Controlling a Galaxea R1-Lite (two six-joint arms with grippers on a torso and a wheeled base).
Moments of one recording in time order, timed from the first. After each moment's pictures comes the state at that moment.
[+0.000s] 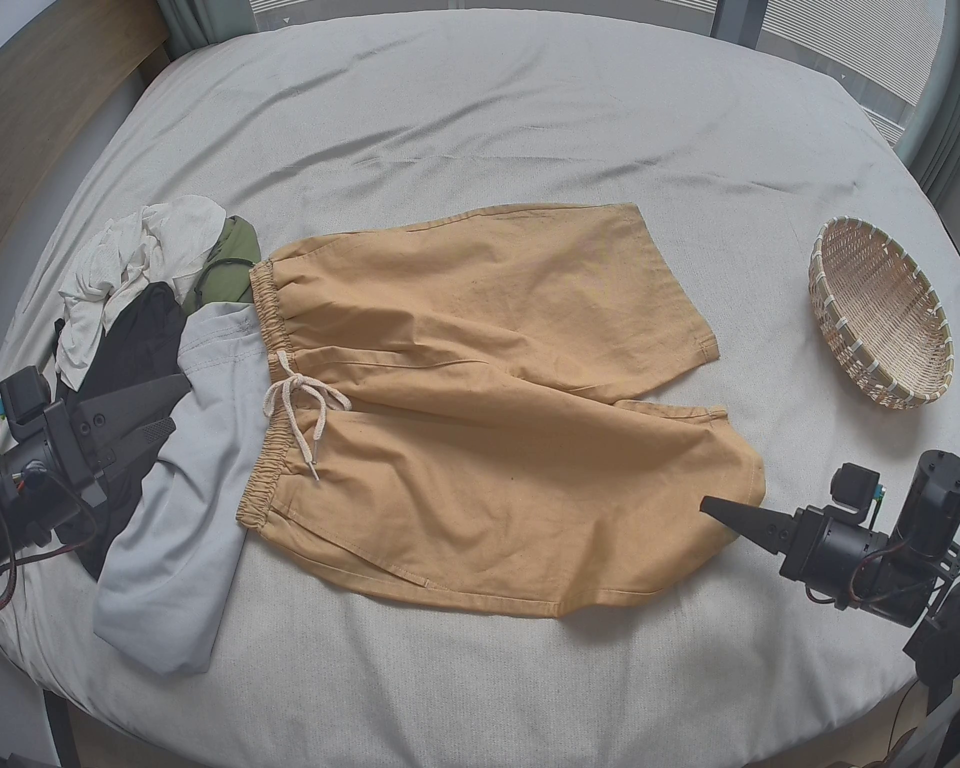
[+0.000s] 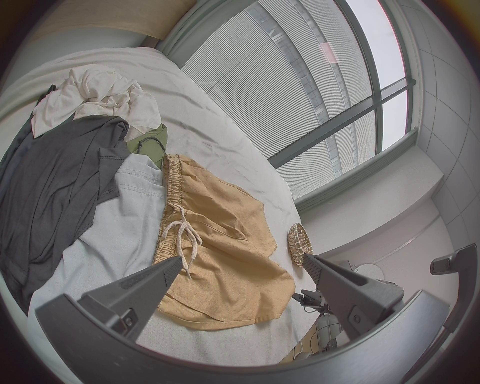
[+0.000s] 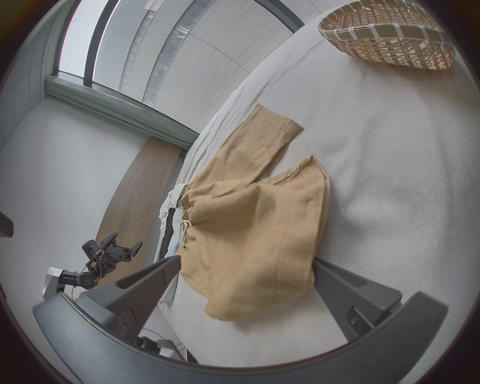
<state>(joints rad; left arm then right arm) 0.04 1.20 -0.47 -0.68 -0.69 -0.64 0.37 1.55 -0.14 -1.23 0.35 0.64</state>
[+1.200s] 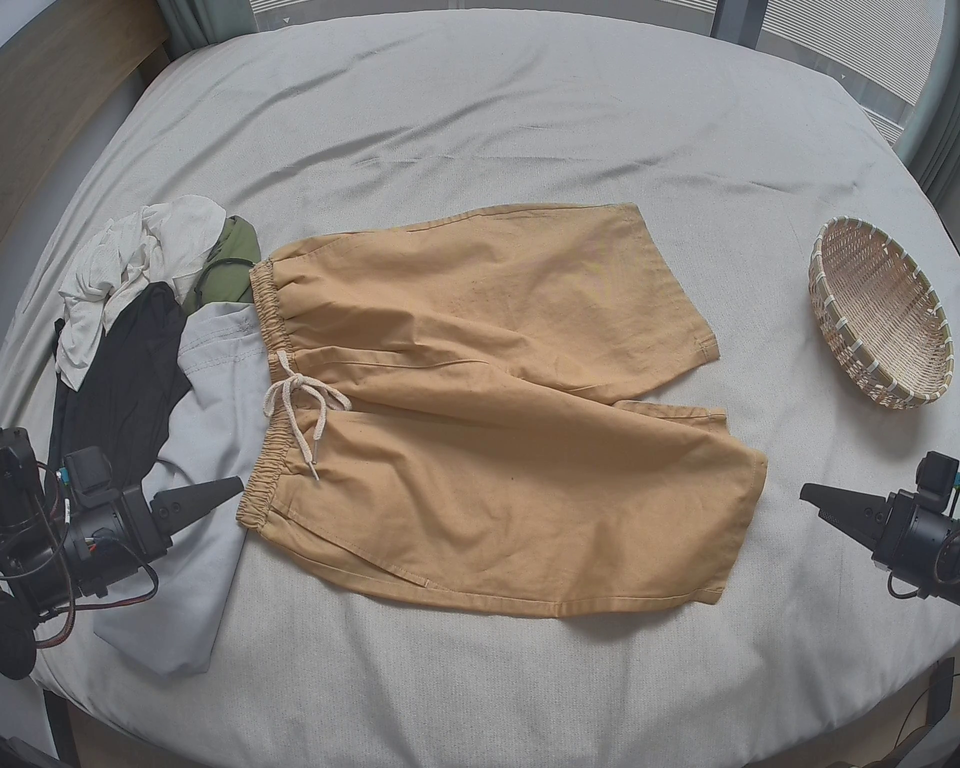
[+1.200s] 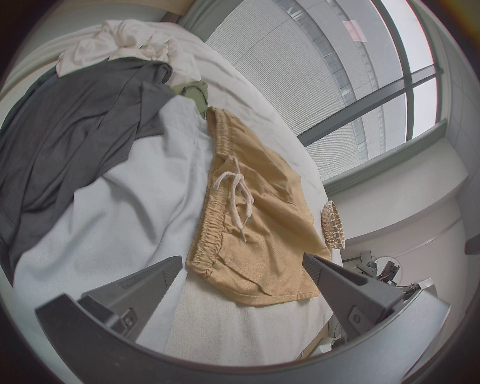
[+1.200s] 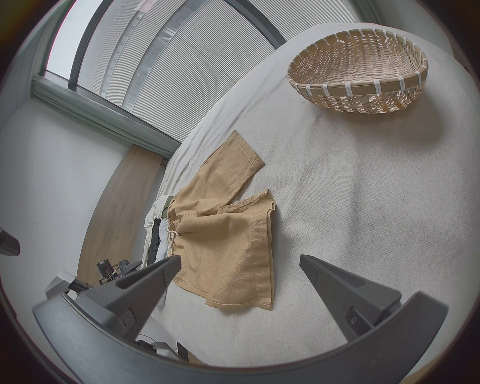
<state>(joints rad) 0.03 1.42 -0.29 -0.80 -0.62 -0.51 0.10 1.18 -0.23 -0.70 0.46 0.57</state>
